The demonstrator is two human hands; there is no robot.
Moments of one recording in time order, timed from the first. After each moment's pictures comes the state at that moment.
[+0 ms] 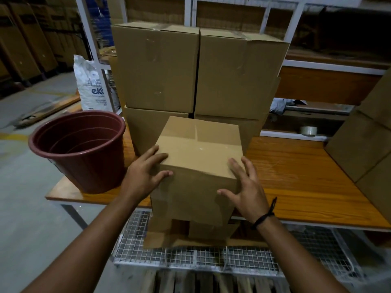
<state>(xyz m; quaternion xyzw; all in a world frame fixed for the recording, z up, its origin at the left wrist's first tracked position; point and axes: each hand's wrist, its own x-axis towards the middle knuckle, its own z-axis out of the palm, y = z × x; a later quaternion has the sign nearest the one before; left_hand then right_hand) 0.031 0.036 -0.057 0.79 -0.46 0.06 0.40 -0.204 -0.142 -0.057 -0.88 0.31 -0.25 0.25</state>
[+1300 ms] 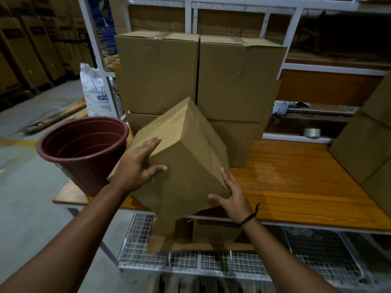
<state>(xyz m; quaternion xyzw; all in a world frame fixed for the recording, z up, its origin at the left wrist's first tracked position) 0.055 0.046 -0.025 0.76 -0.53 0.09 0.37 -0.178 -0.139 -0.095 -0.80 0.32 -0.21 0.46</state>
